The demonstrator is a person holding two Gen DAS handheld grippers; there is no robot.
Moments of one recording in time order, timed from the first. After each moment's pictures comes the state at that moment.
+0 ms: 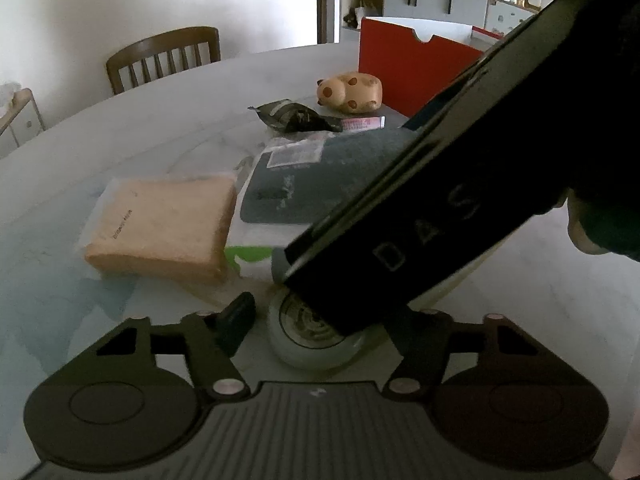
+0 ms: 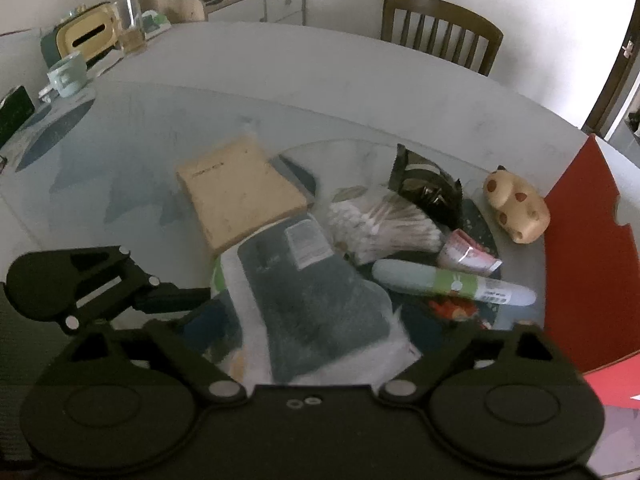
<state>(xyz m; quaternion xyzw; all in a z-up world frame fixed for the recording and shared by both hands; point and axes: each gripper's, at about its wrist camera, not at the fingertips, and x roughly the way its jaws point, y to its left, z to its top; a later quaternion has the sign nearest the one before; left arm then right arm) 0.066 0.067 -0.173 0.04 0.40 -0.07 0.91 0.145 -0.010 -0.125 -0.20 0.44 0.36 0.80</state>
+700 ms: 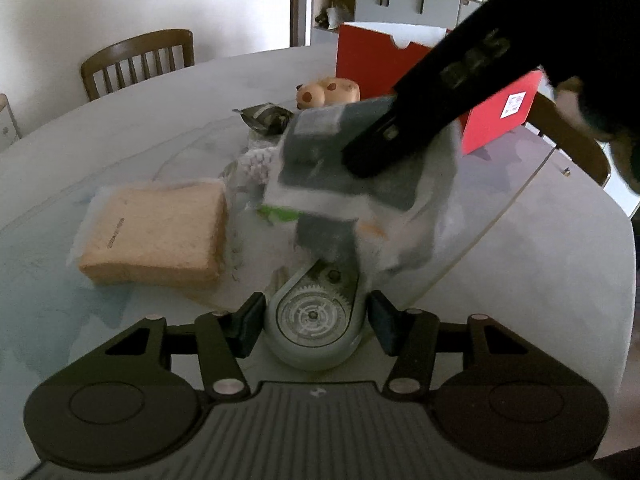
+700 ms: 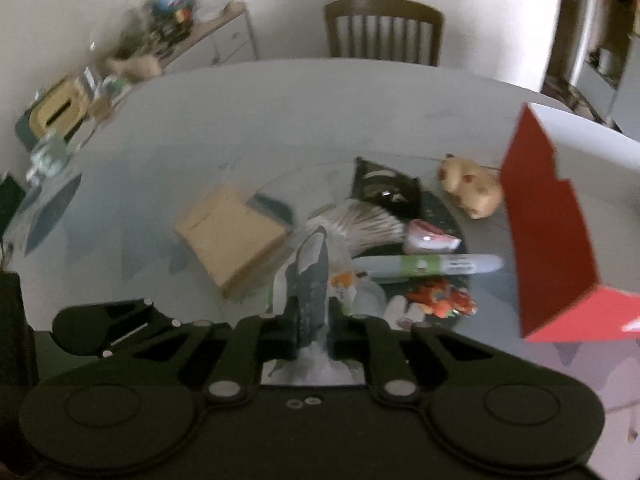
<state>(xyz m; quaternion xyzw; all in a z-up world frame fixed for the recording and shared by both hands) 0.061 0.084 -0.164 0.04 0.40 -0.12 0.91 0.142 -0.044 -0.086 -0.08 0.46 0.31 0.83</state>
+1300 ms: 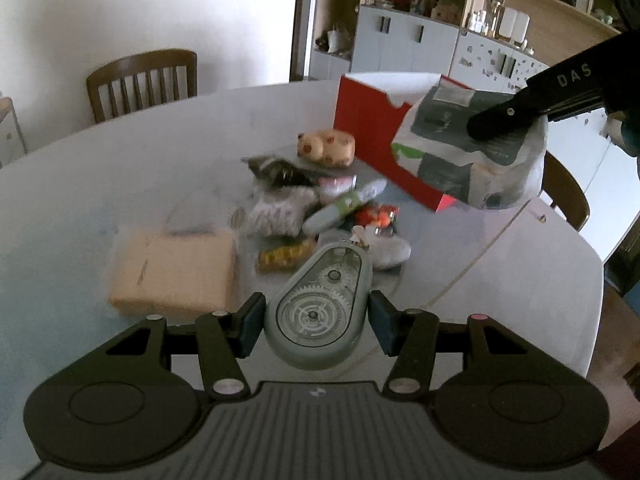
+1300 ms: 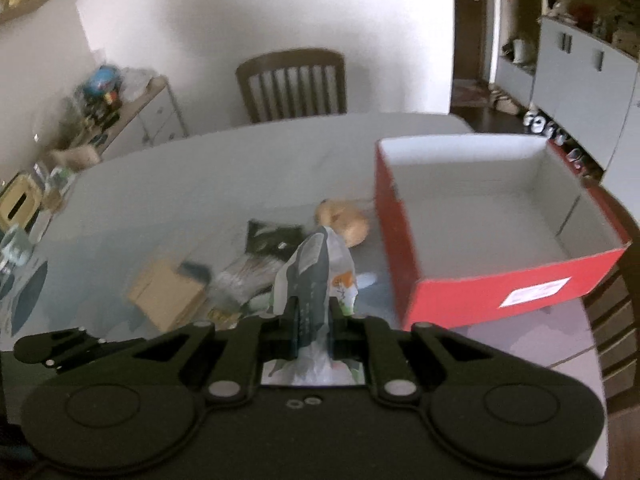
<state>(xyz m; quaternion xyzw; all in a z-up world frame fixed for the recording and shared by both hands) 0.059 0.090 -0.114 0.01 0.38 -0.13 0.92 0.147 -0.135 -0.034 -0.01 0.41 0.21 0.89</state>
